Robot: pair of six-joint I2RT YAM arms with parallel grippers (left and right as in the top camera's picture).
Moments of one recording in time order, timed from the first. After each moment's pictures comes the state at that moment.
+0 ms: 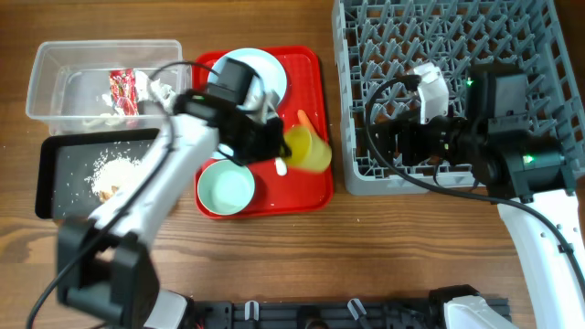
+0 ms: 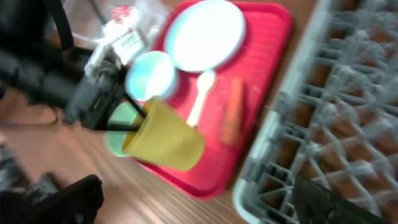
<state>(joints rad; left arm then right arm) -0.35 1.66 1.31 -0.92 0.62 -0.45 0.15 1.22 1.28 -0.92 -0.58 -0.03</state>
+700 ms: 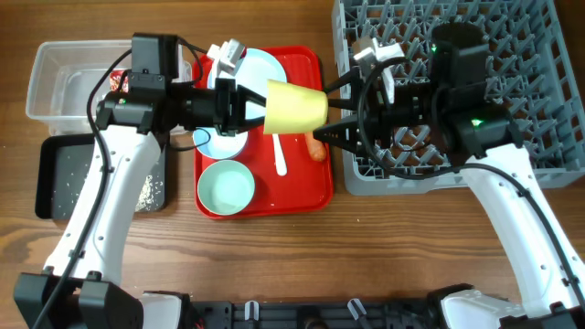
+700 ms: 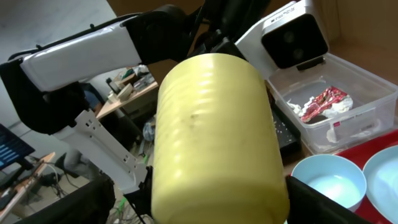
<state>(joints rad) -0.12 1.52 1.33 -0.72 1.41 -0.43 0.25 1.41 1.28 -0.38 -1.34 -0.03</state>
